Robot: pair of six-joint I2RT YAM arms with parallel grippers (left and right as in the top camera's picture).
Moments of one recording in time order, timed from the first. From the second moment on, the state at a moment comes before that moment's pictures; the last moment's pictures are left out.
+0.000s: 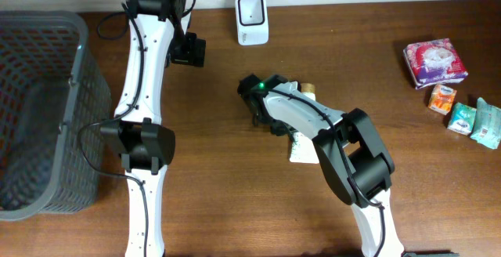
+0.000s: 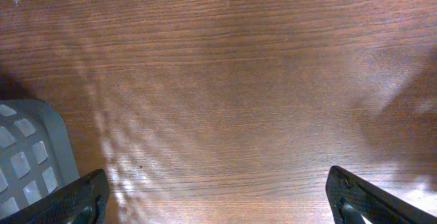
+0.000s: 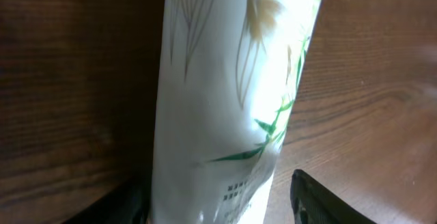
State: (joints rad) left arm -0.17 2.50 2.76 -1.68 -0.12 -0.05; right arm 0.58 2.23 1.62 -1.13 0.57 0.65
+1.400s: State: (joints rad) left arm -0.17 2.50 2.76 -1.68 -0.12 -0.05; right arm 0.12 2.12 1.35 -0.90 -0.73 0.02
